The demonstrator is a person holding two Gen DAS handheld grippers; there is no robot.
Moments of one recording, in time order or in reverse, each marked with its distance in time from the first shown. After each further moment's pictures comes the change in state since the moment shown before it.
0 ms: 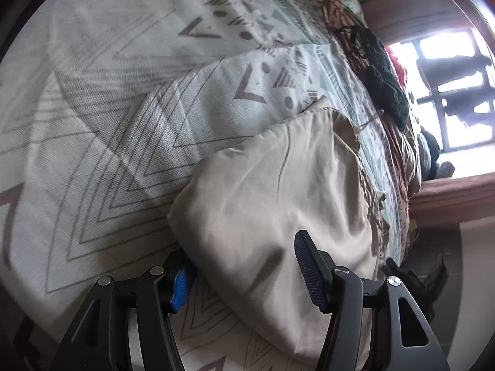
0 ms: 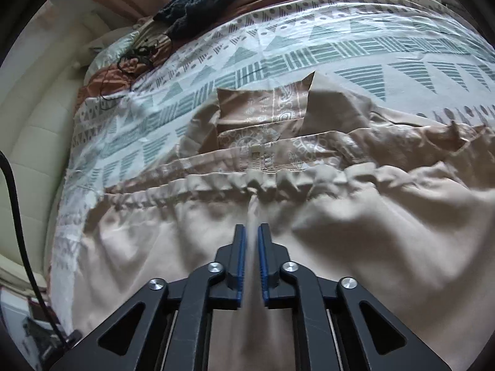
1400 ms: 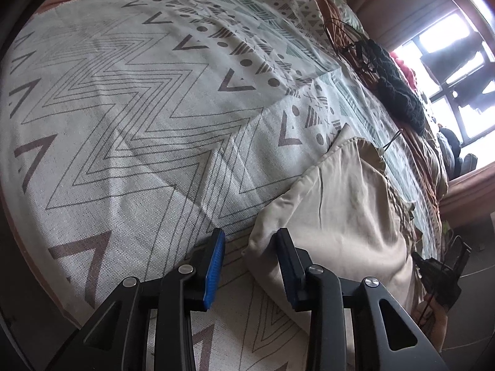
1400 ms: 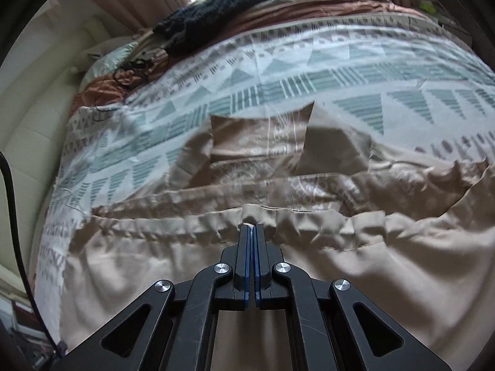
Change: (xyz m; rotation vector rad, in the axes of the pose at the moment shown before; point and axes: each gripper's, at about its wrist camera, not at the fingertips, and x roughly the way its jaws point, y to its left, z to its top) left arm -0.031 0.013 0.008 0.130 -0.158 0.174; right arm 0.019 0.000 0.021 -0.033 -0.081 -0.070
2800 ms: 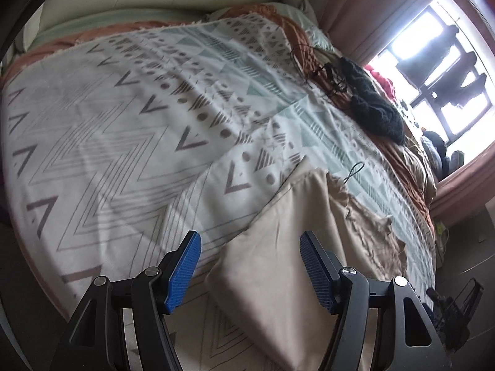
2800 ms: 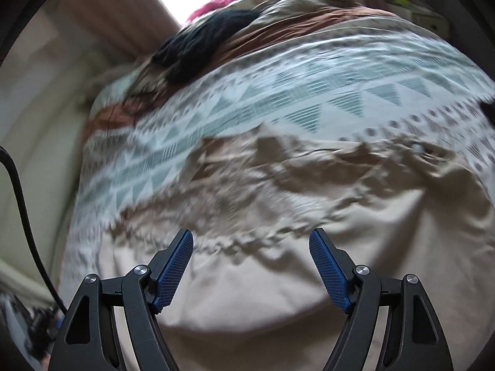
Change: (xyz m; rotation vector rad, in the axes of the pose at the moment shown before) left arm -0.035 -0.045 0.014 0.087 -0.129 -0.037; right arm -0.115 -0.042 -0.033 0.045 -0.065 0.050
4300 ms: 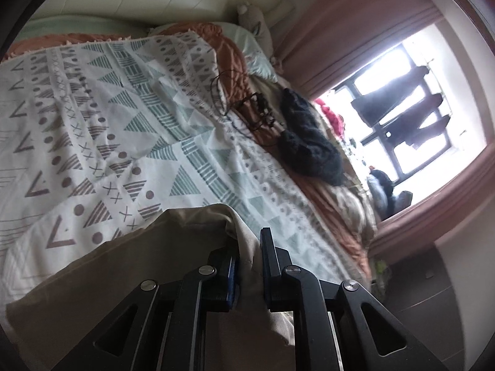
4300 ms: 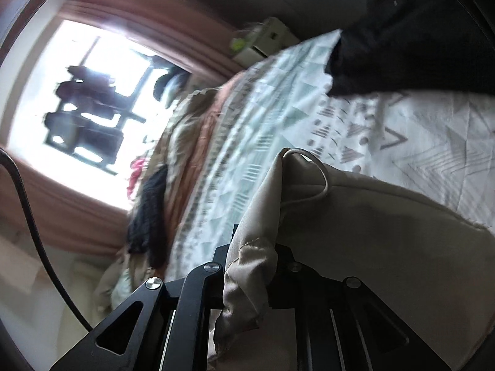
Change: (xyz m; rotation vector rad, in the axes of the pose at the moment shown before) left arm 0.037 -0.159 0.070 -0.089 -0.128 -0.265; right arm -0.121 -0.152 0.009 0.826 -0.491 -0.026
